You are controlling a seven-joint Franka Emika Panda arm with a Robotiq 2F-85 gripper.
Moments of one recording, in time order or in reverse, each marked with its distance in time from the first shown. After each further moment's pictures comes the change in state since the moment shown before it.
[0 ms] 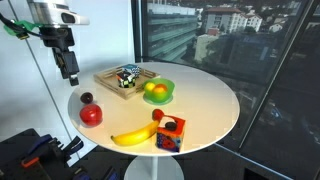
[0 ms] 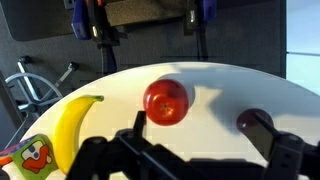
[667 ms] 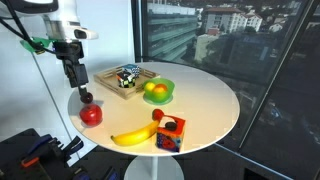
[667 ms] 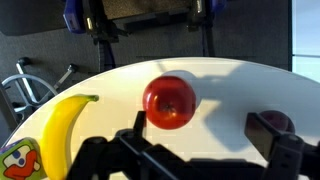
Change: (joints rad) arm -0.018 0.141 -0.005 0.000 -0.031 0.120 0.001
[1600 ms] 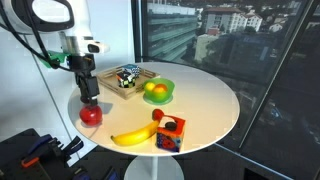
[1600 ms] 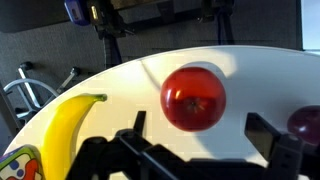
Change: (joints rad) arm -0.039 0.133 -0.048 0.000 -0.060 0.120 0.000
